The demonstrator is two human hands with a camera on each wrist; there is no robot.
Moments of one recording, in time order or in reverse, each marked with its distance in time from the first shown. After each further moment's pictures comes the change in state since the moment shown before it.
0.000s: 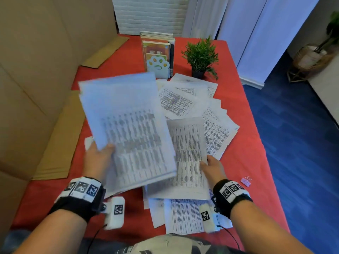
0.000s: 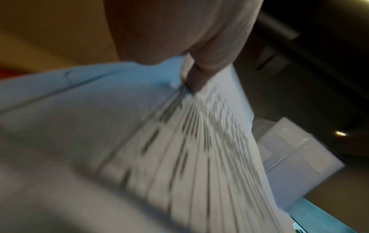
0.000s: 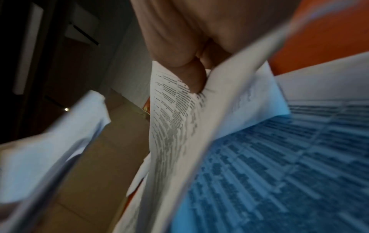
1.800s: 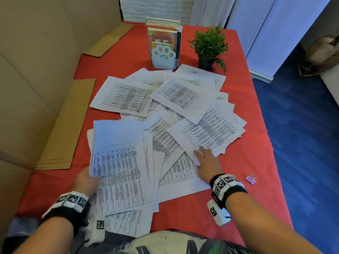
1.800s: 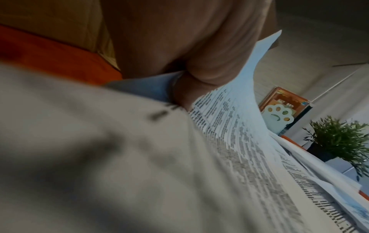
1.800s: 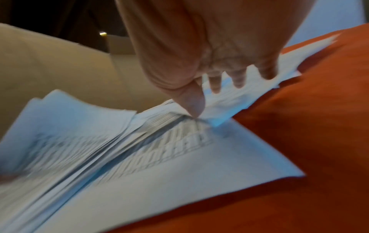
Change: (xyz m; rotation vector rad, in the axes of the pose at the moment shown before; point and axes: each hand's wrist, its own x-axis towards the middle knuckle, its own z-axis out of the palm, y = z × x) left_hand 0.022 -0.107 -0.065 0.574 -0.096 -0.202; right_hand 0.027 0.018 0.016 -1.096 -0.231 -0.285
